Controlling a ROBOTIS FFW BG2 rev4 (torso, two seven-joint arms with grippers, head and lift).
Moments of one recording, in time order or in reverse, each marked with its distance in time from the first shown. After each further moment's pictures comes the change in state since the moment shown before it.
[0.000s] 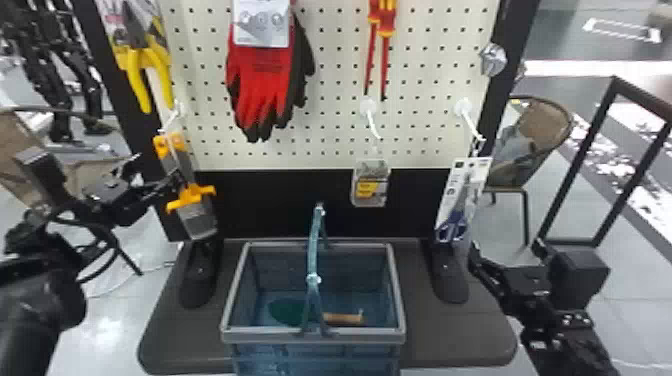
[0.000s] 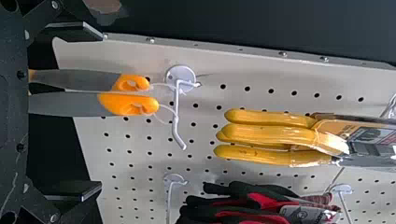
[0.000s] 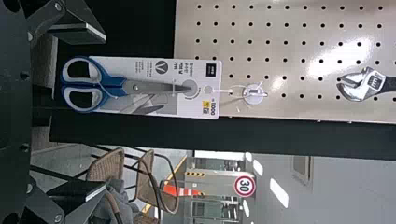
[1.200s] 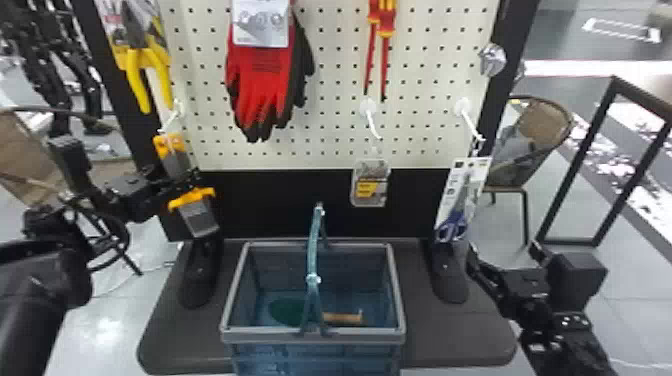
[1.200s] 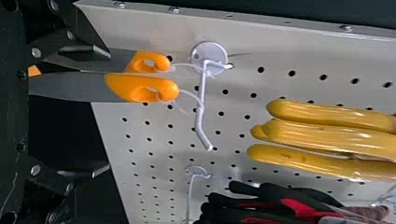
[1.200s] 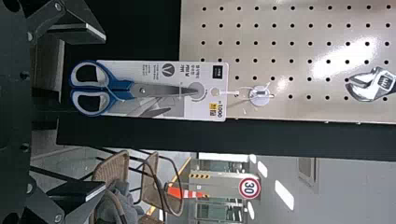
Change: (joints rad) left arm -0.071 0.015 -0.044 0.052 -0.063 0.141 -0.037; right arm 0.003 0.000 0.002 0.001 -0.010 0.017 0.009
